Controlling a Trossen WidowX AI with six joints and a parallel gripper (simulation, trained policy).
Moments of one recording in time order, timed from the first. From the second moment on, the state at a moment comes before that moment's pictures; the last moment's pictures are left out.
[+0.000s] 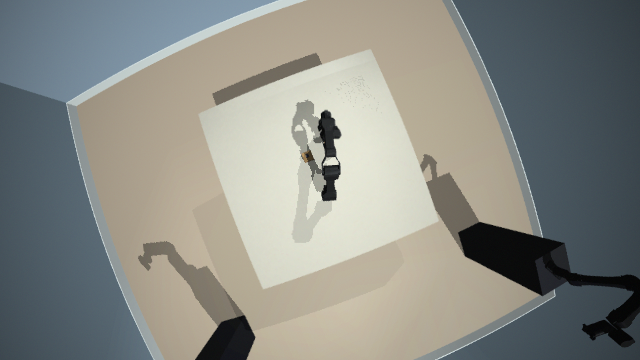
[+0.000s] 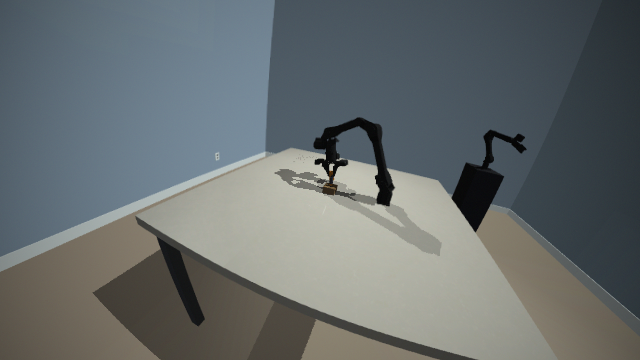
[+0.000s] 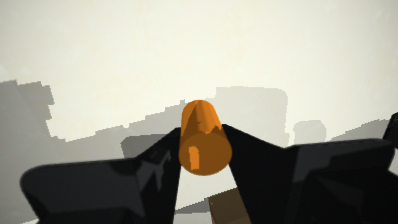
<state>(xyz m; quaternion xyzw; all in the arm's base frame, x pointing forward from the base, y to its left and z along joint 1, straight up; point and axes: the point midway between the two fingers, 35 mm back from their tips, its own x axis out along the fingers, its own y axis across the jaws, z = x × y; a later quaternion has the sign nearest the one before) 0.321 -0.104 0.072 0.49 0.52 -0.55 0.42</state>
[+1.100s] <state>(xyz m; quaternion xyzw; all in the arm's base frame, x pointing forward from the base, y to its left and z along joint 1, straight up) 0.320 -0.006 0.161 0.47 0.54 -0.49 0.50</state>
